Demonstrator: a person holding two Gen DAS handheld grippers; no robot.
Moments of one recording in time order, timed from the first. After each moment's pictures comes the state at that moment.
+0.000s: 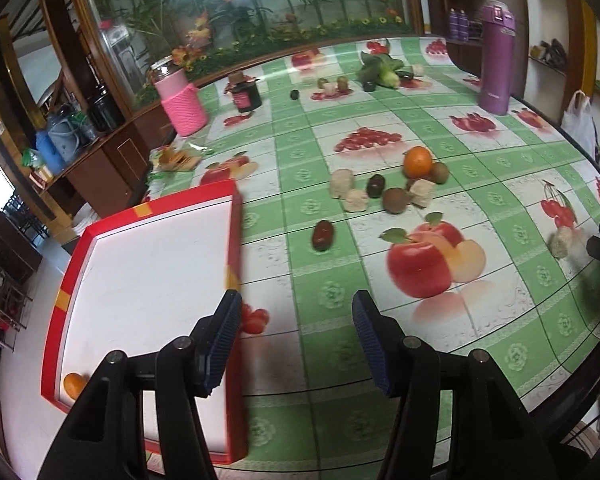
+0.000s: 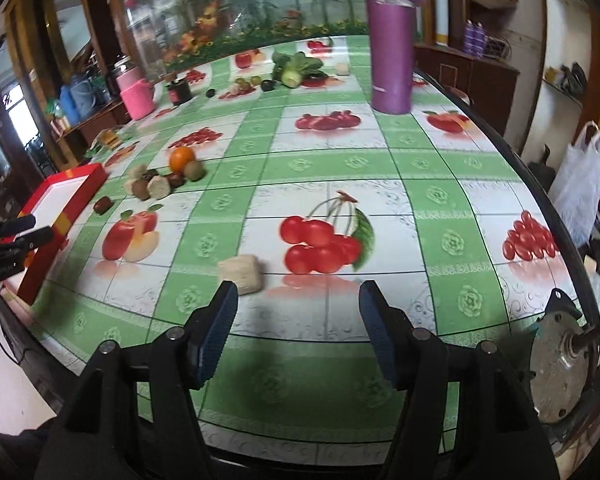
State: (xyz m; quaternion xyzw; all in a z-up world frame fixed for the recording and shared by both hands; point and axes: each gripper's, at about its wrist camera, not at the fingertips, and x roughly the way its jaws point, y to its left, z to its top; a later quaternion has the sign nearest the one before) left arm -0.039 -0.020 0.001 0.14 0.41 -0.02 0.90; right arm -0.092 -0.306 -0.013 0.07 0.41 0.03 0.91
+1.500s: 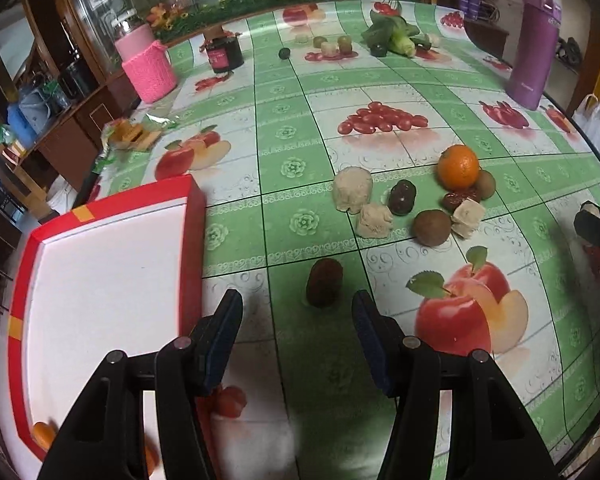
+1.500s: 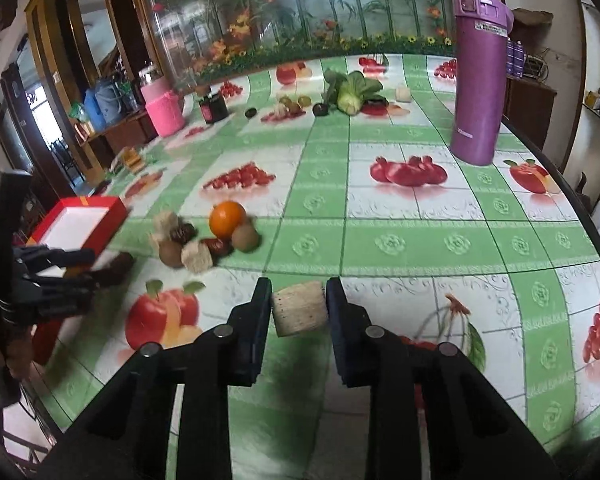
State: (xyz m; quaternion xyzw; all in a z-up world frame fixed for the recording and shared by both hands) left arm 0.048 -0.020 -0.034 0.10 0.49 -0.03 0.87; right arm -0.012 -0.244 -0.007 0.07 0.38 0.09 0.92
